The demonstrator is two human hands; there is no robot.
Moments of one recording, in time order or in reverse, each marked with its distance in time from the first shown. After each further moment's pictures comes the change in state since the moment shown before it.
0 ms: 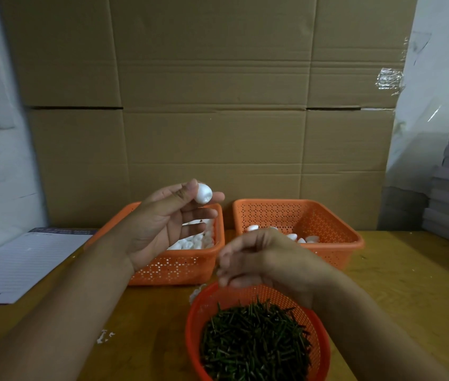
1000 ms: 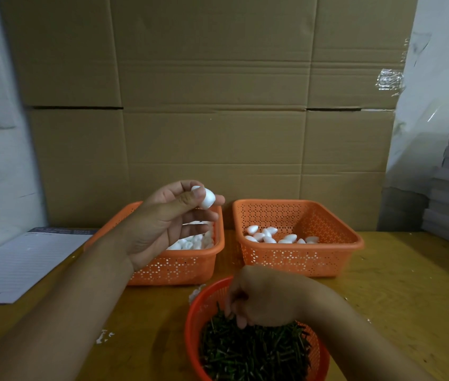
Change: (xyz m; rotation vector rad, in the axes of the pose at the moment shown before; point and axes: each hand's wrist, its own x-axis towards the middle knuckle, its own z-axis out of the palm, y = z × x) left_hand 0.000 -0.001 -0.001 -0.002 0.009 0.022; right_hand 0.007 0.018 0.005 -1.048 -0.171 0.189
